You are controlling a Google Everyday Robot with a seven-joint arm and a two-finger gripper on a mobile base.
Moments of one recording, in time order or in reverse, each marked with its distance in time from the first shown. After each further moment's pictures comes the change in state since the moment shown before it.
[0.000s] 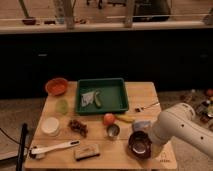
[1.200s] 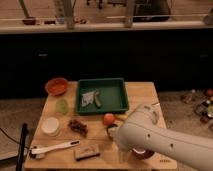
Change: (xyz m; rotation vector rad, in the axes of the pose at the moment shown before) arm -0.163 -0.023 -0.020 0.054 -0.055 -0.089
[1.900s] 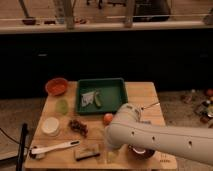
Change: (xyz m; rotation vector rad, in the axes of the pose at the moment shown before) arm -0.027 -0.012 0.038 -0.037 -0.019 0.155
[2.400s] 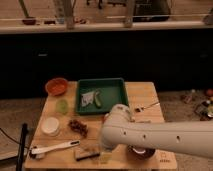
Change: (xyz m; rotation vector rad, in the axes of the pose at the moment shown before) arm -0.017 -0.005 0.018 -0.011 0.023 0.186
